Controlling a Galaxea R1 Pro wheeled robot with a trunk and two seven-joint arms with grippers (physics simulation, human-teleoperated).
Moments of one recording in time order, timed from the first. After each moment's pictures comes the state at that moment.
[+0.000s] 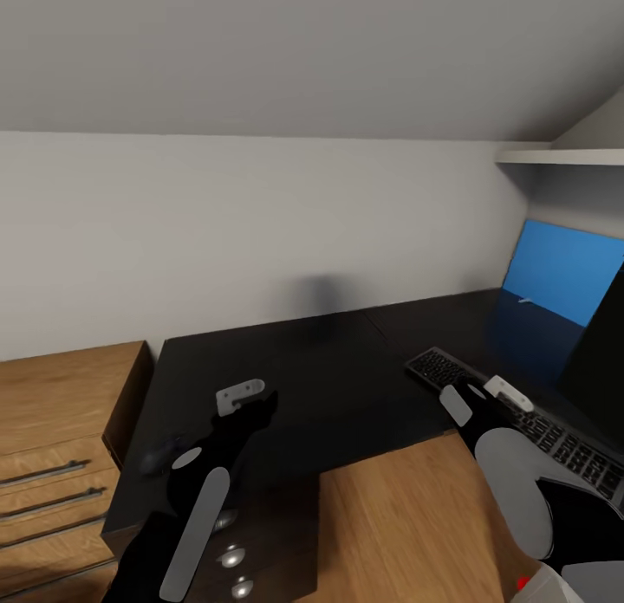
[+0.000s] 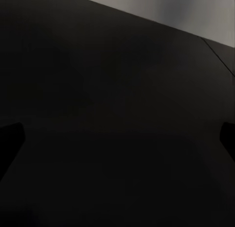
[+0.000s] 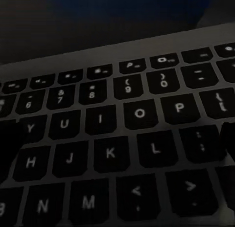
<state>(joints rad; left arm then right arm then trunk) -0.30 -0.12 -0.23 -1.60 0.45 0.50 0.38 -0.99 -0.07 -0.24 -0.32 -0.37 -0.12 -0.71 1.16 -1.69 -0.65</state>
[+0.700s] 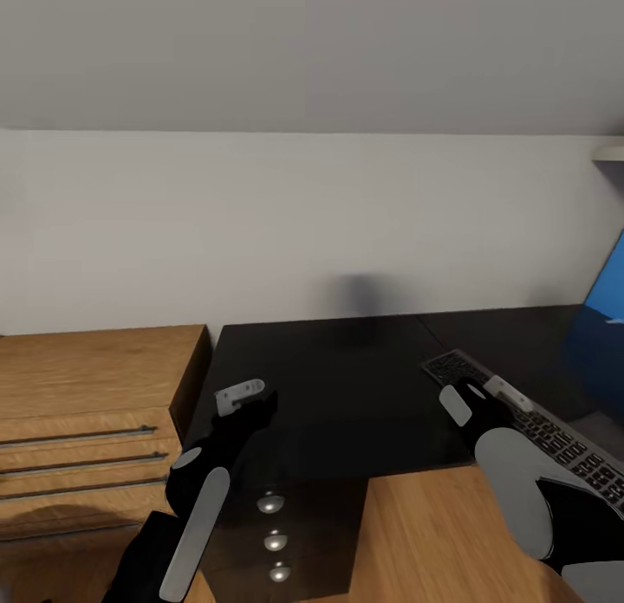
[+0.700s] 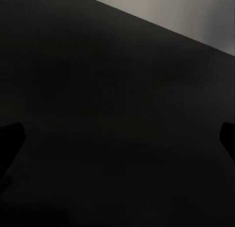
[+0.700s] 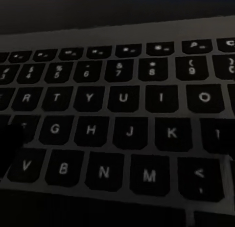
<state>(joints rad) -0.30 -0.12 -0.23 -1.60 0.45 0.50 0.38 -0.99 -0.07 -0.23 -0.31 -0.37 -0.12 -0.71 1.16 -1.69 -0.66</state>
